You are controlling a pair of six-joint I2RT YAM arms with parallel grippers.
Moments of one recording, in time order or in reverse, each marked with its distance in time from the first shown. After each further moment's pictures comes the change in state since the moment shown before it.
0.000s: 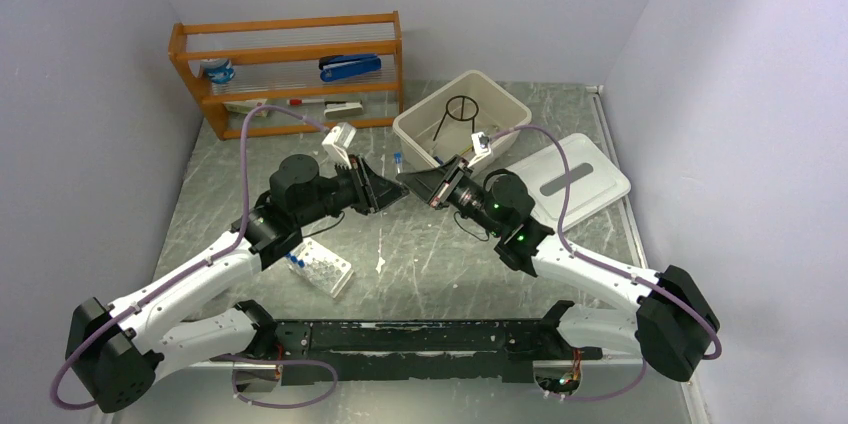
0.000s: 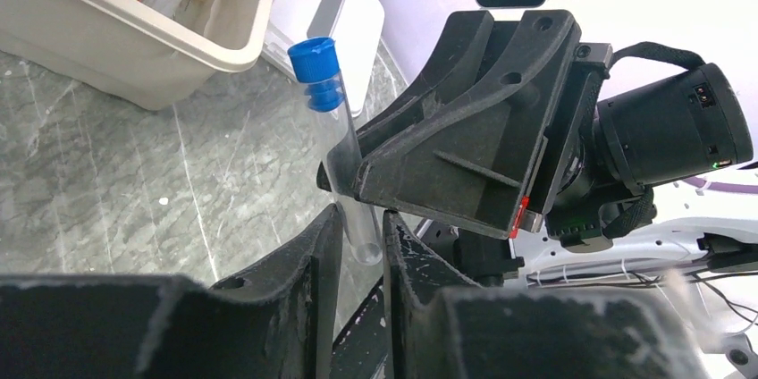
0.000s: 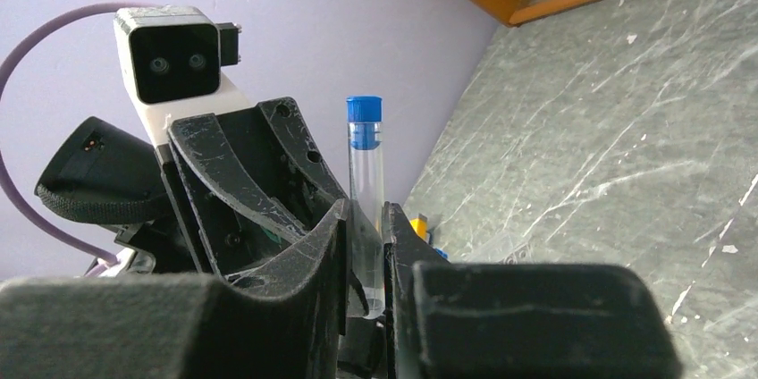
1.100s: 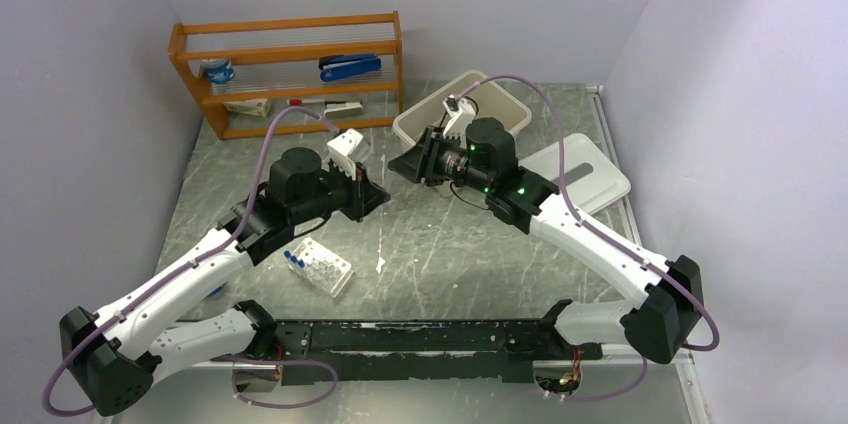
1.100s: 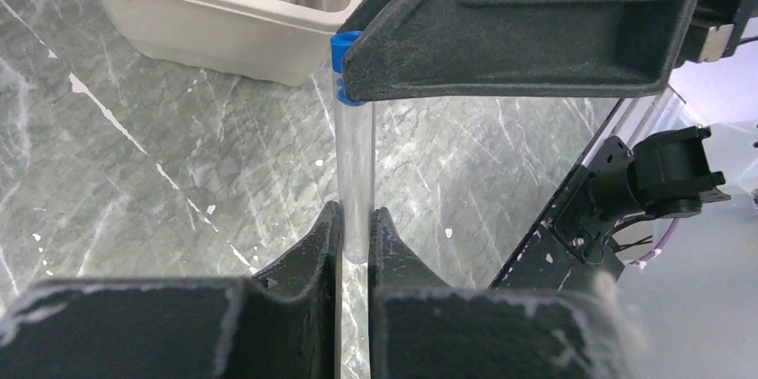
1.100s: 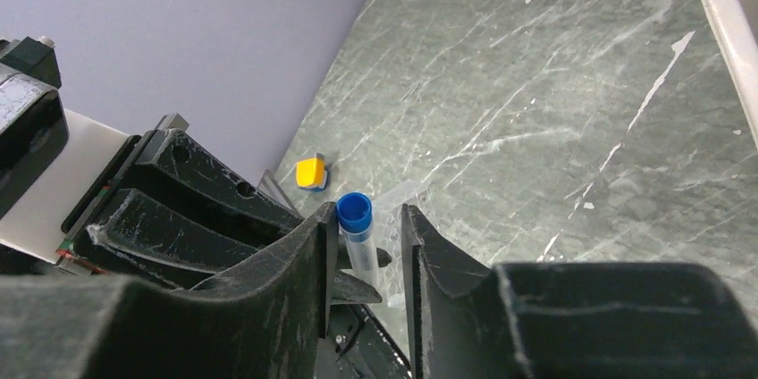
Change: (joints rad) left arm 0.001 -0.022 0.125 -0.336 -0.067 0.471; right arm -0.037 0.118 0.485 -0.713 -0.075 -0.318
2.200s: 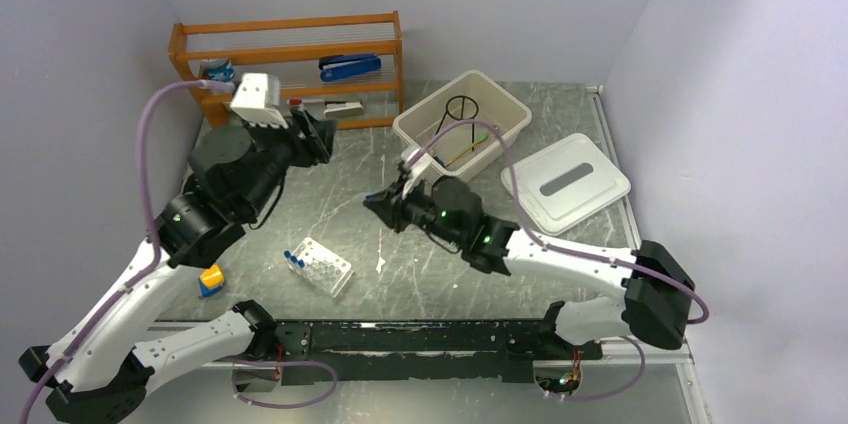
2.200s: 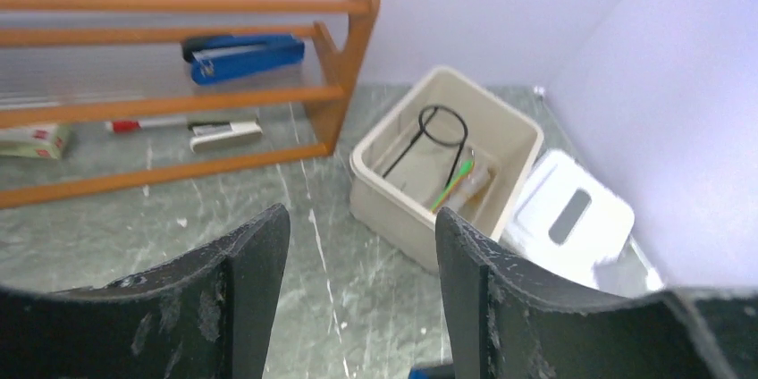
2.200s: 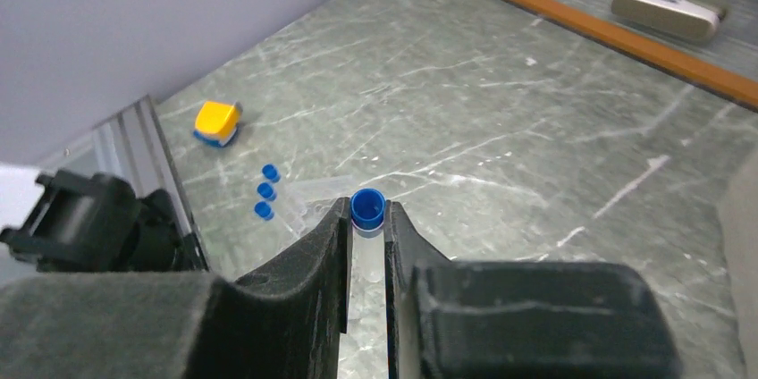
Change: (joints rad) left arm -0.001 -0.085 0.322 -0.143 -0.591 -0.023; right arm 0.261 0.028 -0.259 0.419 0.224 -0.457
